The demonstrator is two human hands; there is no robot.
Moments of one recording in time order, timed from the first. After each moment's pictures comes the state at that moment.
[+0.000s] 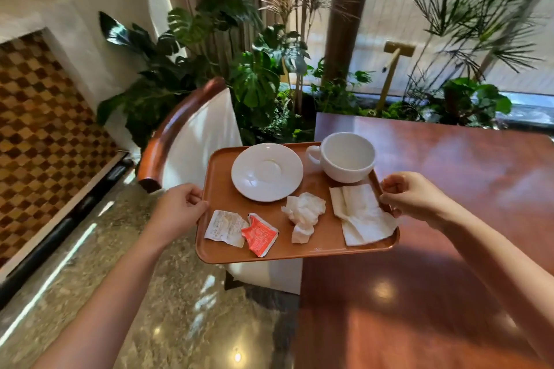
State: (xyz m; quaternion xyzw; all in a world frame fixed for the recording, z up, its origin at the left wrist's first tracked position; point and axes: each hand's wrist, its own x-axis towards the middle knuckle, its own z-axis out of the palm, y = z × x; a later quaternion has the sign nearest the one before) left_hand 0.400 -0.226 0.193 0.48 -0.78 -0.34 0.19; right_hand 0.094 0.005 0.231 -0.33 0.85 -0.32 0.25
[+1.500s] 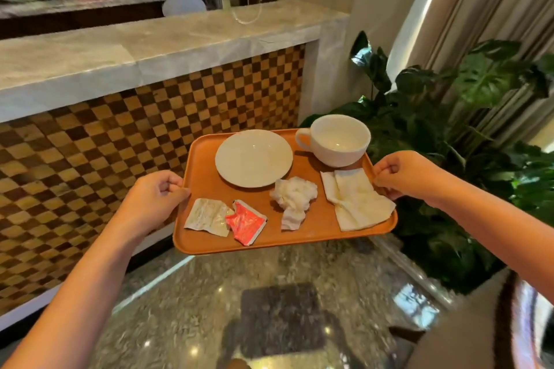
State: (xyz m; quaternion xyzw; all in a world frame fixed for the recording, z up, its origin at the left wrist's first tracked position) left_hand 0.835 -0.612 0.256 0.72 -0.52 -0.30 0.34; right_hand 0.471 -0.655 0.290 -0.60 0.69 -0.18 0.35
